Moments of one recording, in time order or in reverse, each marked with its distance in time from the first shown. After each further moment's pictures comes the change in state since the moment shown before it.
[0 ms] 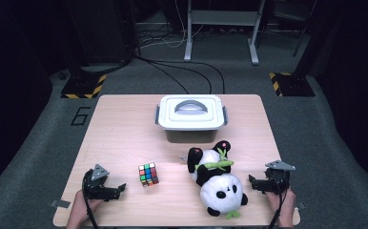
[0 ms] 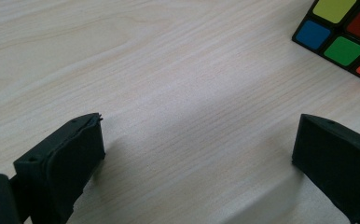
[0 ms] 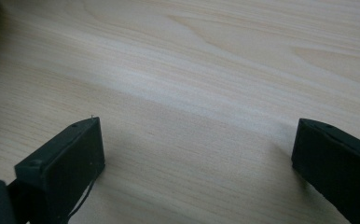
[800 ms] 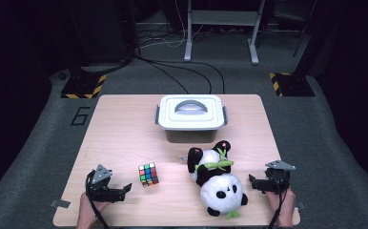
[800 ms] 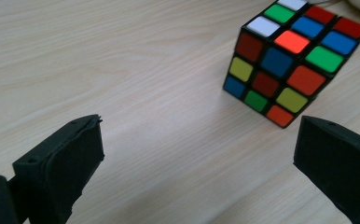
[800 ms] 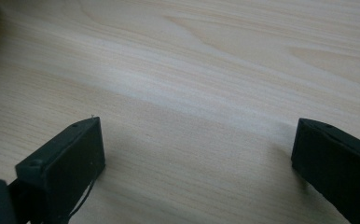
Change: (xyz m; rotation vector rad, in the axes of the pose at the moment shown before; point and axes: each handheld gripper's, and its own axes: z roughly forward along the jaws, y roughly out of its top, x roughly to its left) left arm -0.032 0.020 -0.021 -0.103 -0.051 0.002; right arm -0.001 0.000 0.000 0.000 -0.005 0.005
